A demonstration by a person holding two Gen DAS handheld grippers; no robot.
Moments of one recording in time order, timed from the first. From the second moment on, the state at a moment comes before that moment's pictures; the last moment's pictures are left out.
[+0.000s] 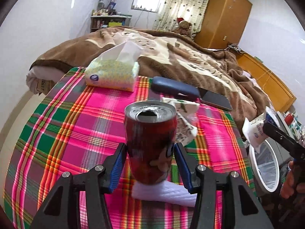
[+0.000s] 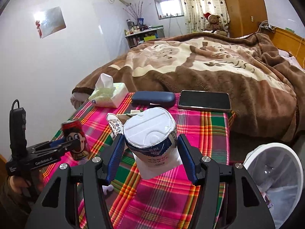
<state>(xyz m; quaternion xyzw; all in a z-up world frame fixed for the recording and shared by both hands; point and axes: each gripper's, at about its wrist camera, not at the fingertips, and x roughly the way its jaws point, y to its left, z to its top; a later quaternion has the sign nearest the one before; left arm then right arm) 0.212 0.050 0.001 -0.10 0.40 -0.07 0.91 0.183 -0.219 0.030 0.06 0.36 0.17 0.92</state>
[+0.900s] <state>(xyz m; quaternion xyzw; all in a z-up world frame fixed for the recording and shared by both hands) 0.211 0.013 -0.039 -0.05 0.46 -0.08 0.88 0.169 -0.231 0.013 0.09 0.37 0.18 0.91</state>
